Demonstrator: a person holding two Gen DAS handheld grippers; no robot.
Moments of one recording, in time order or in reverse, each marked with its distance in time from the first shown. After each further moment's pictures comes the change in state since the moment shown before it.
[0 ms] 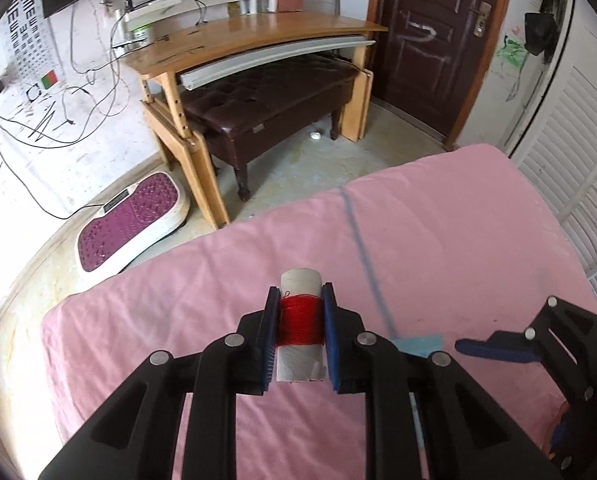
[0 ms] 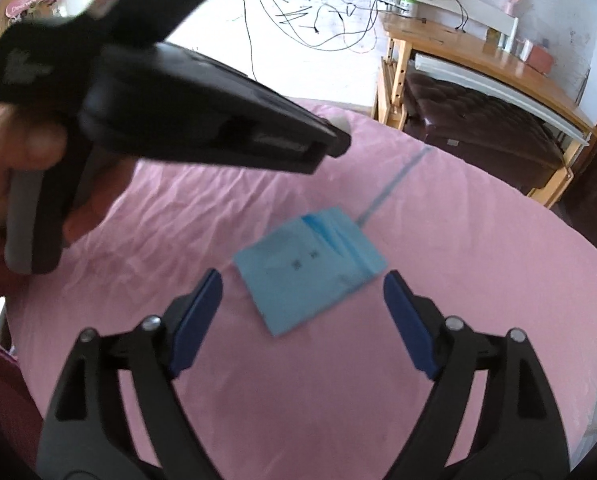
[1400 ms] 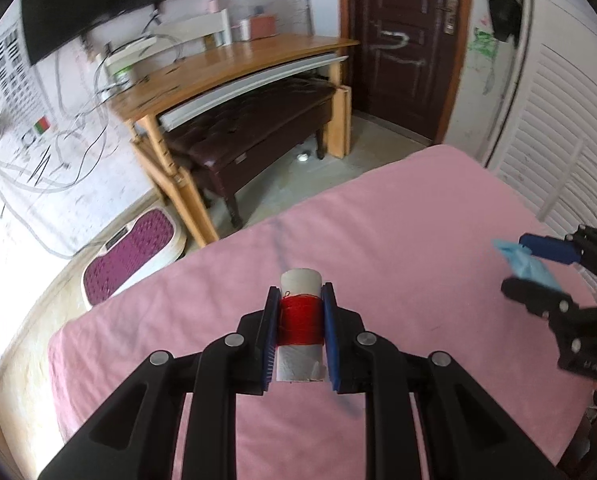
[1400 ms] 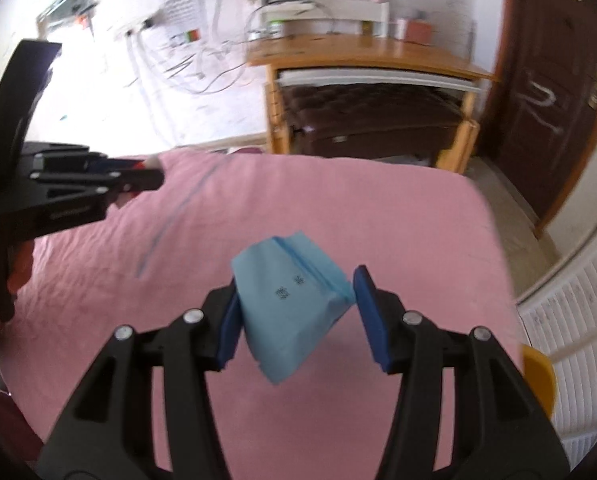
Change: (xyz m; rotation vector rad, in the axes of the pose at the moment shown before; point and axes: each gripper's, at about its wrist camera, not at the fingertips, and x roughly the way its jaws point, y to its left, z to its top) left arm -0.030 -0.078 0.000 0.123 -0.090 0.015; right arm -0.077 -0.106 -0.062 0.321 -0.142 -0.245
